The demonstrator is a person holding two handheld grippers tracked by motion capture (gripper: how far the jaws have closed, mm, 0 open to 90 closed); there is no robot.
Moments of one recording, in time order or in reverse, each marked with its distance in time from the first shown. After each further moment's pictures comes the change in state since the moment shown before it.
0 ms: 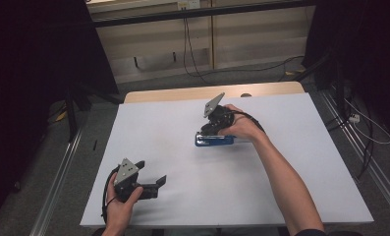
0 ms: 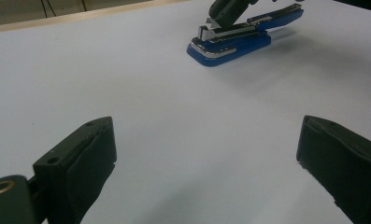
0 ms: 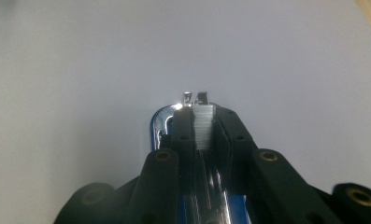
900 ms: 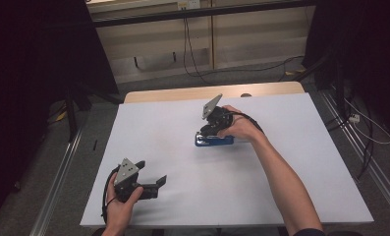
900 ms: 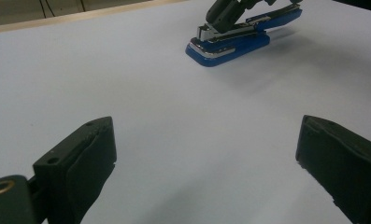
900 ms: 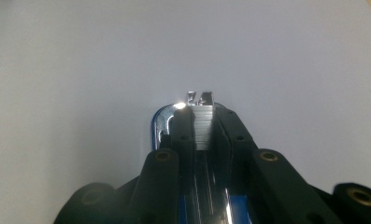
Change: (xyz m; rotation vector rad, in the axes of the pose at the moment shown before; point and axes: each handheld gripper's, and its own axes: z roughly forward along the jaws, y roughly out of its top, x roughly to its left) left arm 0.000 0.000 0.000 -0.002 -0.004 0.005; right arm 0.001 0.001 0.005 0.017 0.007 -0.023
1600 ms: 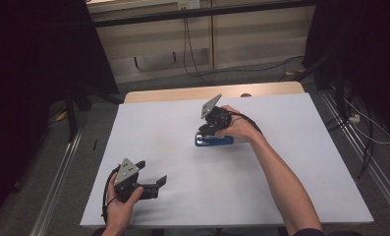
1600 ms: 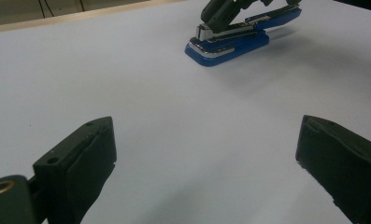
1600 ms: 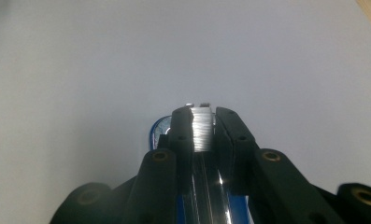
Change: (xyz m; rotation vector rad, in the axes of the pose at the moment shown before) left arm 0.000 0.000 0.000 0.004 -0.002 0.004; right arm 0.001 0.002 0.003 -0.022 -0.013 0.017
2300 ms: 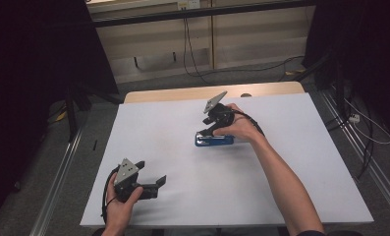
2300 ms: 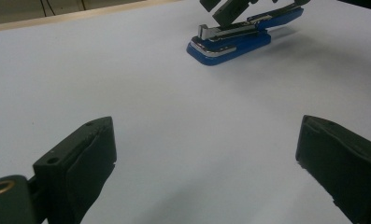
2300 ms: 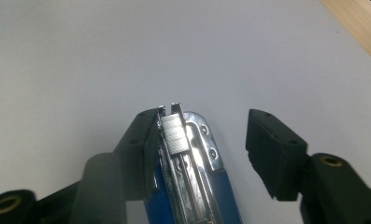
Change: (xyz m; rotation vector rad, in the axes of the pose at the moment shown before) left arm 0.001 -0.001 0.000 0.001 0.004 -0.005; right arm -0.003 -0.005 -0.007 -0.038 -0.077 0.154
